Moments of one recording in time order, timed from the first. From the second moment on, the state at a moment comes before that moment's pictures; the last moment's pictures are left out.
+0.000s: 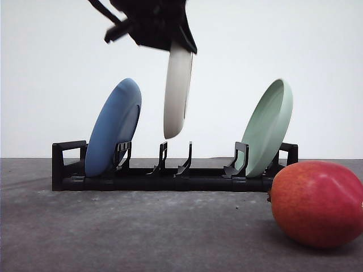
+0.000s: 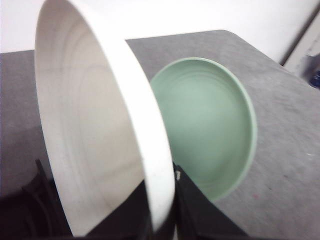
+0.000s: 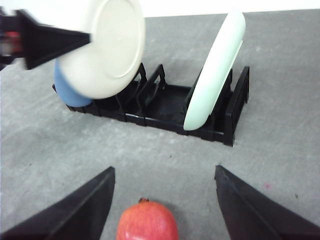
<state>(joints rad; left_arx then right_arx) -0.77 1.44 1.09 -0.01 -0.08 -0.24 0.18 0.41 0.69 -0.68 -0.36 0.16</state>
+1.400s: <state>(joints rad) -1.29 1.17 0.74 -0.48 -0.43 0.32 0.18 0.41 0.69 -0.64 -0.34 0.16</state>
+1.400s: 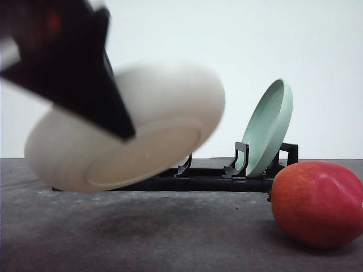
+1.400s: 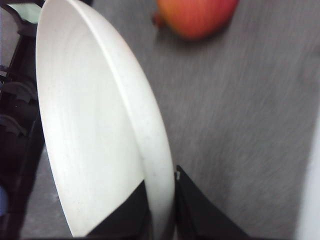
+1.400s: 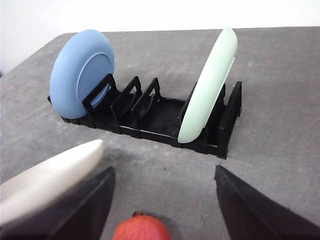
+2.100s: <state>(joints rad) -1.30 1.41 0.74 -0.43 -0.51 0.45 0.18 0.41 0.69 -0.64 -0.34 0.16</state>
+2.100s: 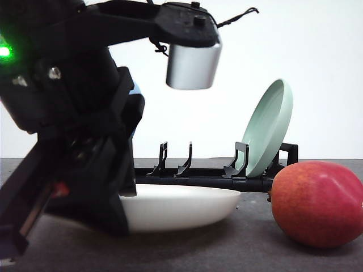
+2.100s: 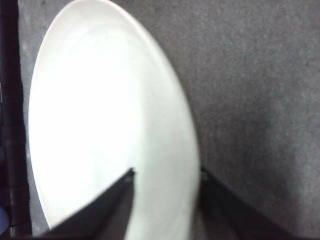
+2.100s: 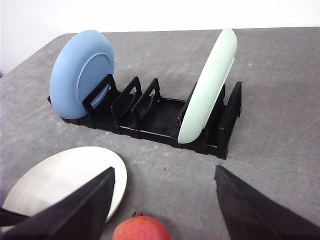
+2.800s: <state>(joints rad) -0.90 1.11 0.83 -0.64 0.08 0.11 0.18 0.41 0.69 -0.64 -0.34 0.16</state>
